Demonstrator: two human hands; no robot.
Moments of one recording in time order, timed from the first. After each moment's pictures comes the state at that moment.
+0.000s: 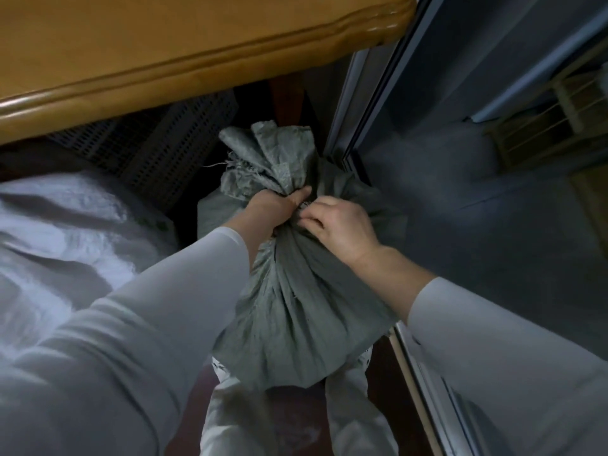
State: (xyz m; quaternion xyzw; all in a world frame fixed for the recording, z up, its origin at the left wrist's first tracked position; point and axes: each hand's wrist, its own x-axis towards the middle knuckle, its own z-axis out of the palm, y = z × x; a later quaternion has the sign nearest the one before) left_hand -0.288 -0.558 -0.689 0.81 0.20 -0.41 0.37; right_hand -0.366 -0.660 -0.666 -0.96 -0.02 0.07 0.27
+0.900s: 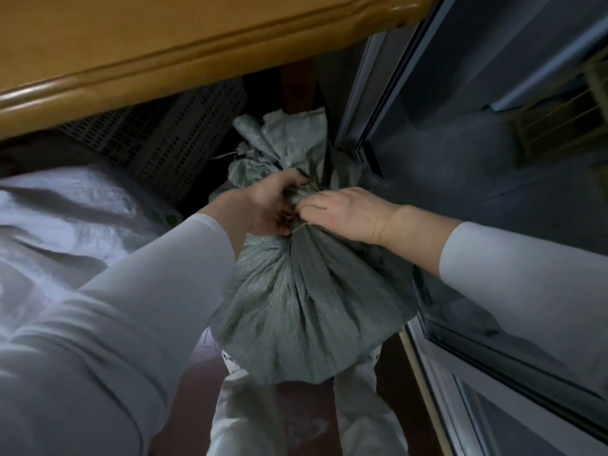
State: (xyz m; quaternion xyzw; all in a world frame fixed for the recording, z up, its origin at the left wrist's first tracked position) left_hand -0.272 -0.532 -0.690 0.60 0.19 -0.60 0.49; right_hand -0.332 -0.680 -0.672 -0.92 -0.32 0.21 0.09
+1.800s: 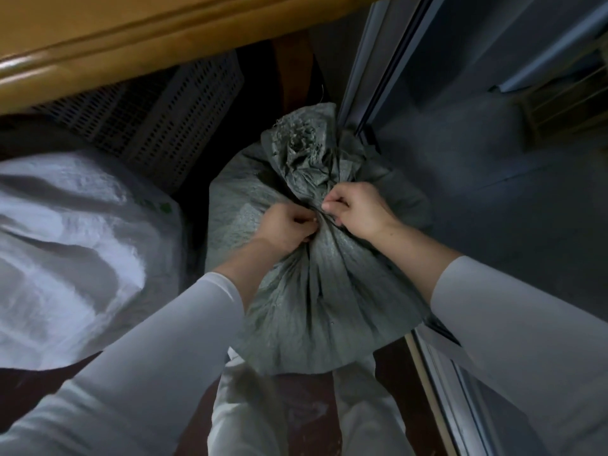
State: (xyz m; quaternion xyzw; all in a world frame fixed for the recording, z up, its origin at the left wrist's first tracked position) left_hand -0.341 -0.539 -0.722 0.83 0.02 -0.37 0.42; right_hand -0.359 -0.686 -0.709 -0.89 0.12 0.20 0.40
